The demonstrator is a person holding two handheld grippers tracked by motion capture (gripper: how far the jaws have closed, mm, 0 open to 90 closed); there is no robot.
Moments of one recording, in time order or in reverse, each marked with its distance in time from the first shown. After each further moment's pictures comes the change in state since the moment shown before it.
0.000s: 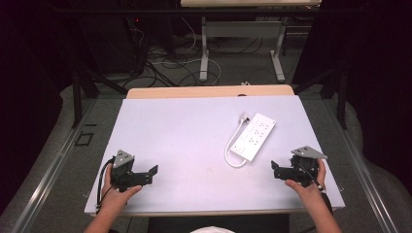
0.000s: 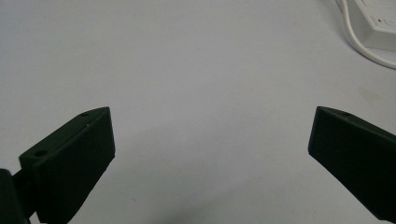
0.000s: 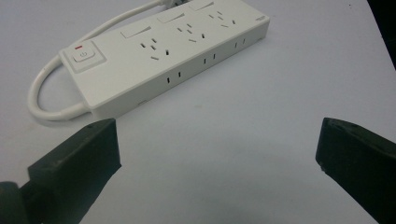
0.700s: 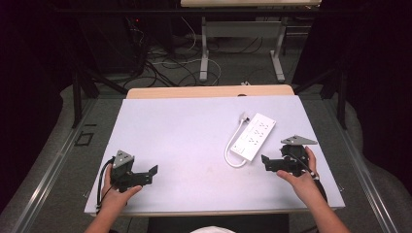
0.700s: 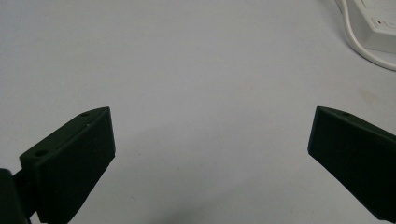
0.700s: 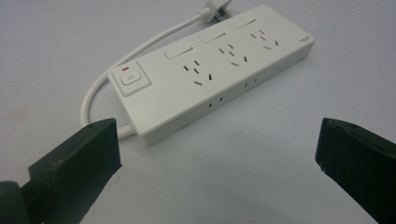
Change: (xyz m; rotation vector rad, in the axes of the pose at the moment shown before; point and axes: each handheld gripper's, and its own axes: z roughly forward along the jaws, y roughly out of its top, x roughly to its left) left arm 0.000 -0.001 -0.001 -0.001 -0.001 -0.012; right arm 0.019 0.037 0.007 0.056 0.103 -0.028
